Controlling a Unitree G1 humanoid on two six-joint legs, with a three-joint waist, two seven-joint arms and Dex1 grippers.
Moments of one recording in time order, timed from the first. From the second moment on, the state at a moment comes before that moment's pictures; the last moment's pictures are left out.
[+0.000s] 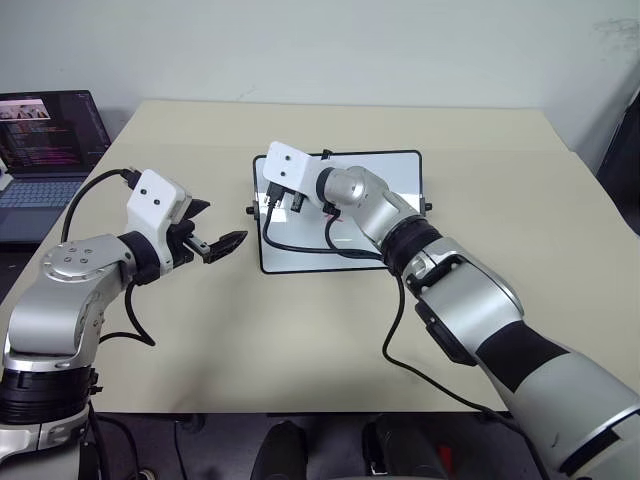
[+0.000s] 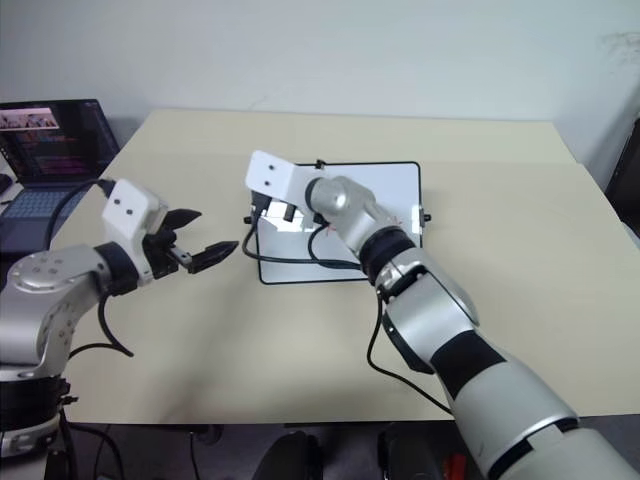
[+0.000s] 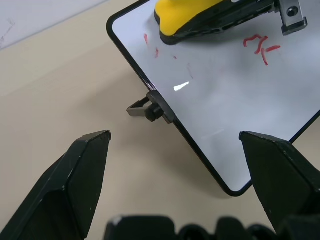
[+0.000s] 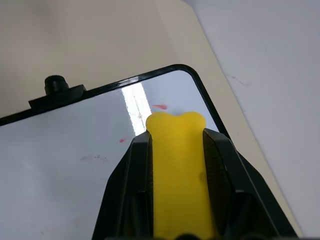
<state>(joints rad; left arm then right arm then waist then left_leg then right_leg) -0.35 0.84 0.20 -0.23 -0.39 0.69 -0.71 -1.43 0.06 0.36 1.21 -0.35 -0.06 0.43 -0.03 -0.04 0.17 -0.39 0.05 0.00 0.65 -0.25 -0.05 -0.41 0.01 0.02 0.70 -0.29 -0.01</state>
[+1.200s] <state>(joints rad) -0.35 0.84 0.20 -0.24 -0.39 0.68 -0.72 -1.45 0.11 0.41 1.25 -0.41 -0.10 0.37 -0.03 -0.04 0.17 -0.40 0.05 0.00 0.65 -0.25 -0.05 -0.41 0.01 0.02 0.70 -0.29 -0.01</state>
